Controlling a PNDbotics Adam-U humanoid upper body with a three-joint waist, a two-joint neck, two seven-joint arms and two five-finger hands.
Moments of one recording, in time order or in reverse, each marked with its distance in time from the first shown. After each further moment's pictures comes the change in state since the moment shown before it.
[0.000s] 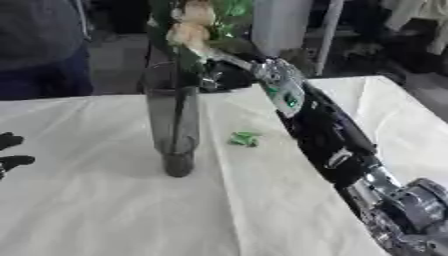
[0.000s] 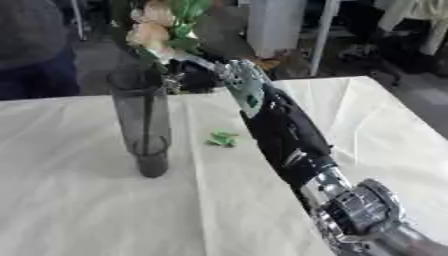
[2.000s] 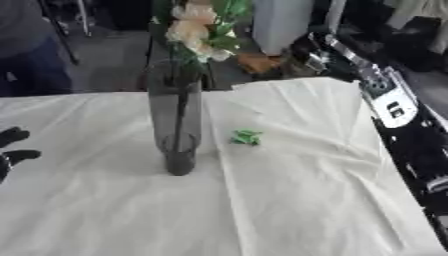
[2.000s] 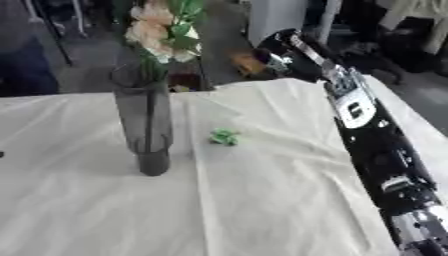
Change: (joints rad) left arm 0.006 0.009 0.019 0.000 -0.012 -0.006 0.012; right arm 0.289 -0.253 -0.118 -0.271 -0.336 0.151 -0.088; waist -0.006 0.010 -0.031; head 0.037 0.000
